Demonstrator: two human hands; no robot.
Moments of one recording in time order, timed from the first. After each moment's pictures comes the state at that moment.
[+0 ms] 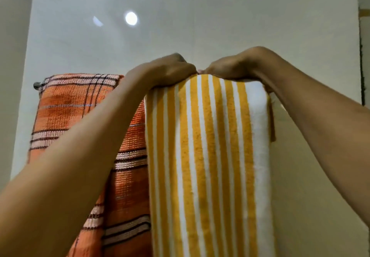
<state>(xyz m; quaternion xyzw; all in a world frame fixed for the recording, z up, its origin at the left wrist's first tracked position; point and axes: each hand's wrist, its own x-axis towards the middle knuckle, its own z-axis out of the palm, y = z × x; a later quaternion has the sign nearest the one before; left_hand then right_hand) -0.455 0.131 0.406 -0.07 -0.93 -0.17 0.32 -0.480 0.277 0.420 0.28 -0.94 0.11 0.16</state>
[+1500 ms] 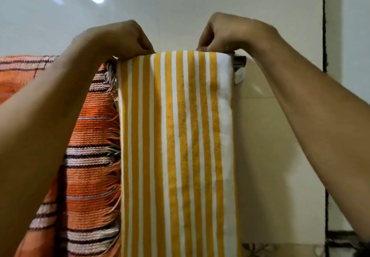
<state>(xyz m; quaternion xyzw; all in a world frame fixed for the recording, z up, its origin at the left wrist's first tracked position) -0.459 0.124 0.417 -0.07 -0.92 -0.08 0.39 -0.491 0.330 0.428 0.27 -0.89 0.11 0.35</state>
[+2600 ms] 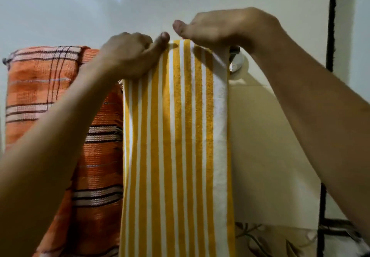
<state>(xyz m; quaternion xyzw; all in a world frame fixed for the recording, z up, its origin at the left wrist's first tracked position) -0.450 0.139 0.363 -0.04 -0.87 0.00 0.49 -0.454 0.321 0.397 0.33 -0.89 0.11 0.29</state>
